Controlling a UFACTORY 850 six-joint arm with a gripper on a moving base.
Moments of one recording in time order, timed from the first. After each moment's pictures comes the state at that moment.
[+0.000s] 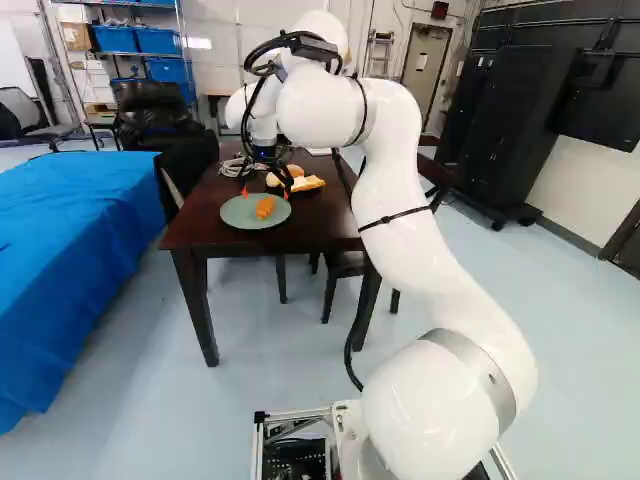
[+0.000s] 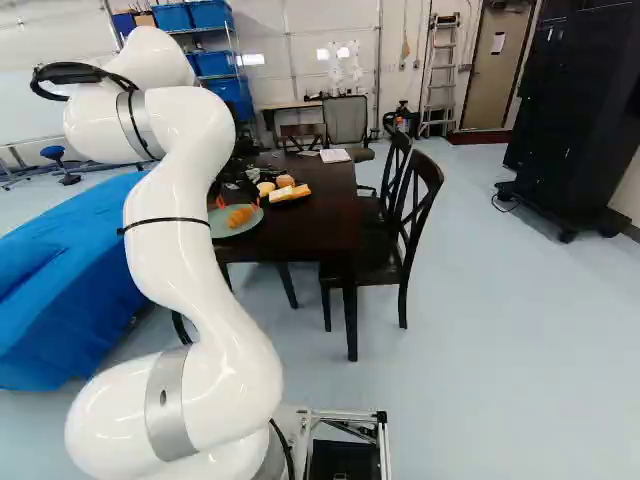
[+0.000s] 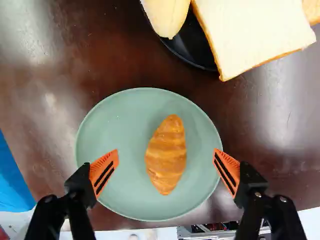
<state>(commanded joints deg) 21.6 -46.3 -106.6 -2.6 -53.9 29.5</state>
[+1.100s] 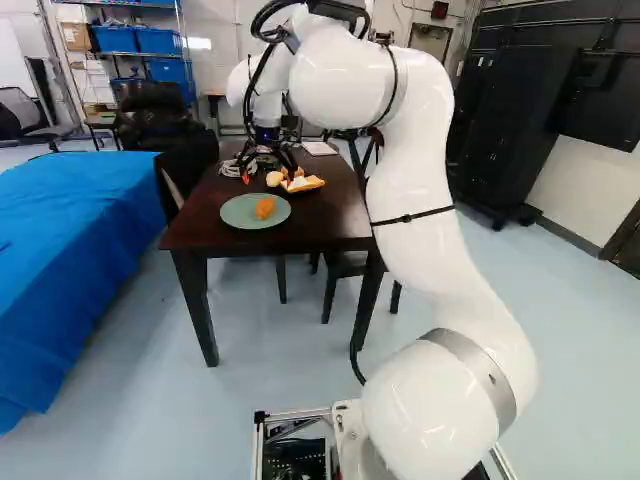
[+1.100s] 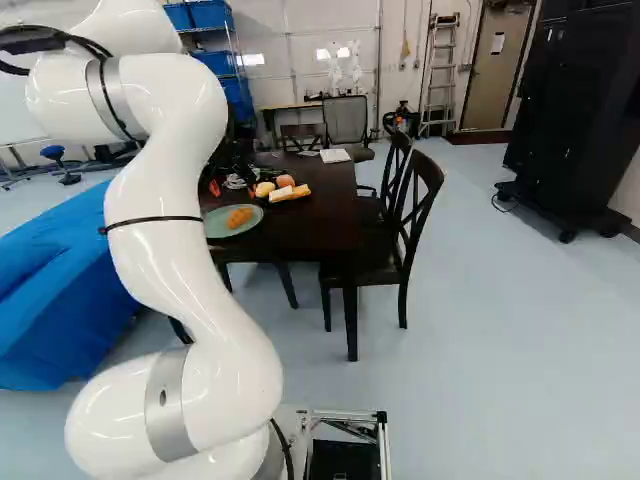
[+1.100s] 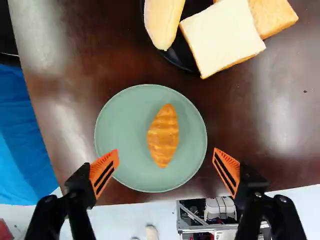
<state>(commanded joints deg) 21.5 -36.8 -101.1 -2.6 -54.0 29.5</state>
